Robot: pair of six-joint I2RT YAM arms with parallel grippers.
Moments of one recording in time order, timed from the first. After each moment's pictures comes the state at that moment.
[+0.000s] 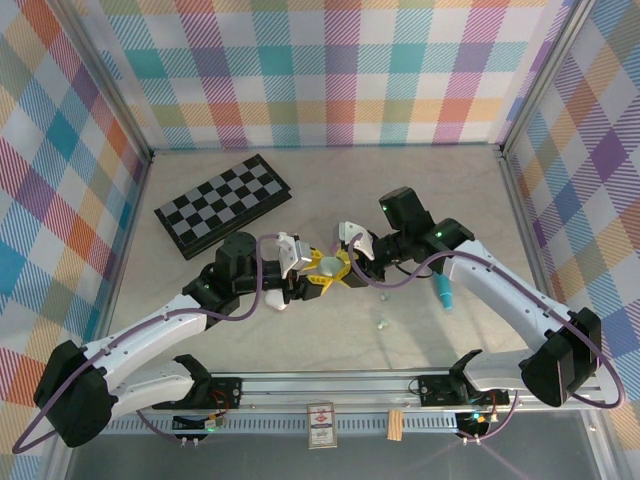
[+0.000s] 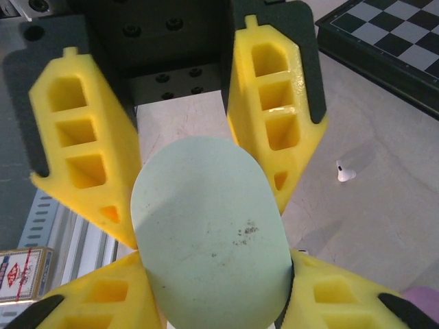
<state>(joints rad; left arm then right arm) -0.70 1.06 0.64 0.19 0.66 0.11 0.65 1.30 1.16 -0.74 -0.75 -0.62</state>
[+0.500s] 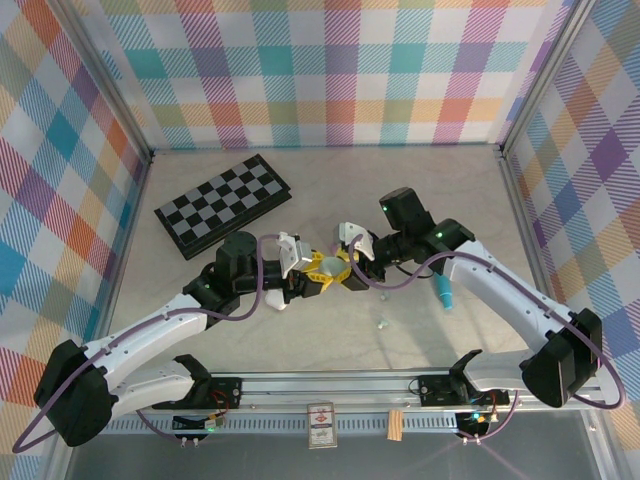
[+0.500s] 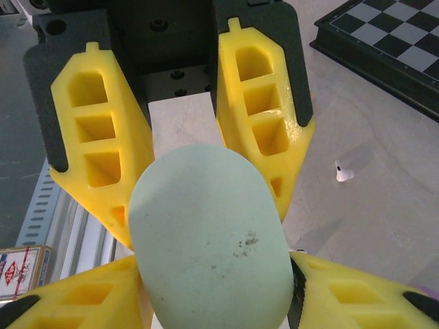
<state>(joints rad) -0.70 1.06 0.64 0.20 0.67 0.11 0.65 1.28 1.15 -0.73 -0.74 -0.62</state>
